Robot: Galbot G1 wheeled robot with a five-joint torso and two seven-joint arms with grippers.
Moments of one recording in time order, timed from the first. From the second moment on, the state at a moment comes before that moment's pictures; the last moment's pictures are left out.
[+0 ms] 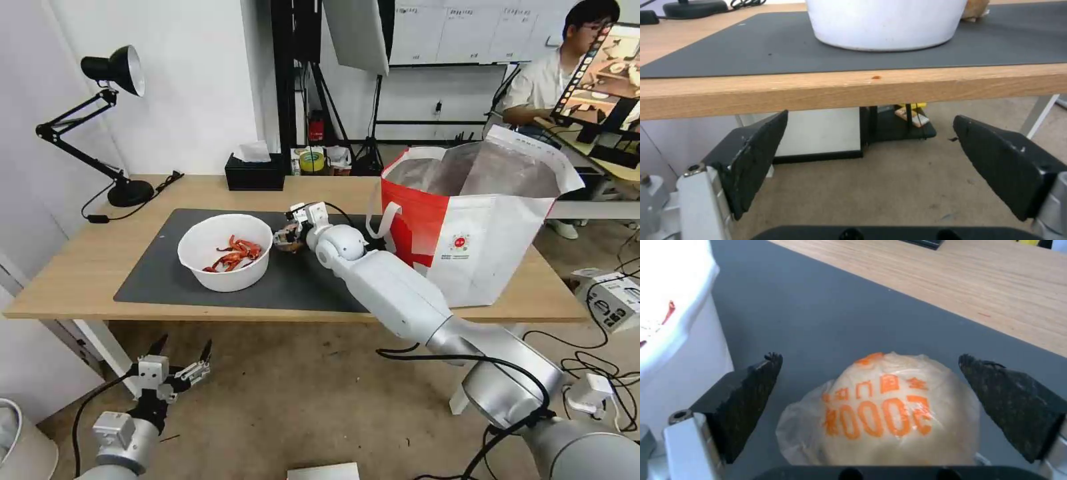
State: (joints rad) left arm 1.75 -1.08 -0.62 -2.04 -0.40 -0.08 -0.05; right arm -0.18 1.46 -0.40 1.02 0.73 -0.47 0.13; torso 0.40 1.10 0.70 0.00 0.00
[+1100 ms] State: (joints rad) left arm 1.75 -1.09 -0.61 -2.03 -0.40 -0.08 -0.06; right arm -0.20 1.44 -0.41 1.04 0.72 -0.48 0.14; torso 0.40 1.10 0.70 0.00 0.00
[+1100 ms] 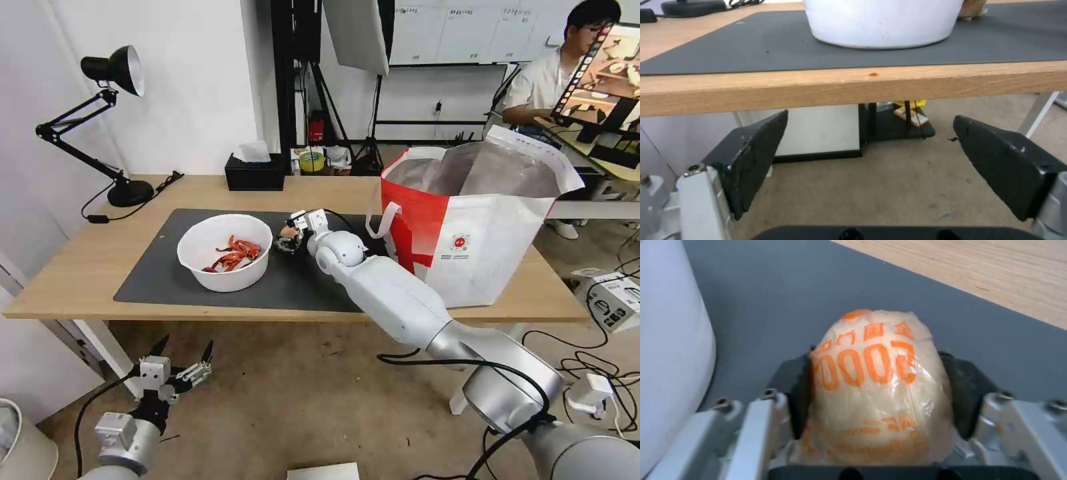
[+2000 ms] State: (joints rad) left arm 1.75 -1.09 -0.61 -2.04 -0.40 -0.08 -0.06; right arm -0.30 1.27 -0.38 1.42 0.71 -0.49 0.24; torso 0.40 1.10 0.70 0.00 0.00
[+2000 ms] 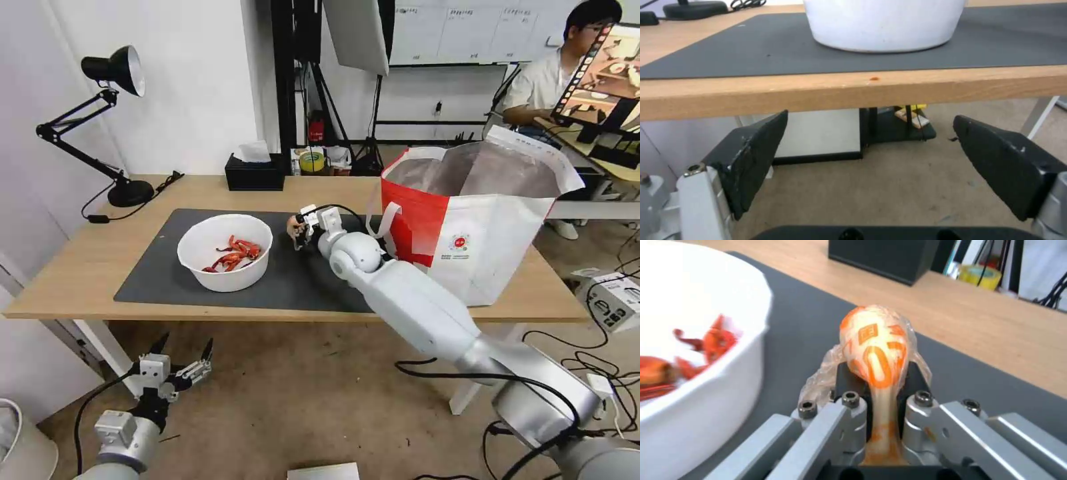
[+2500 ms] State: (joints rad) left arm 1.80 -1.12 -0.64 -2.07 -0.38 -0.09 -0.06; right arm -0.46 1.13 -0.23 1.80 0.72 -0.34 0.31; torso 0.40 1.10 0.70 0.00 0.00
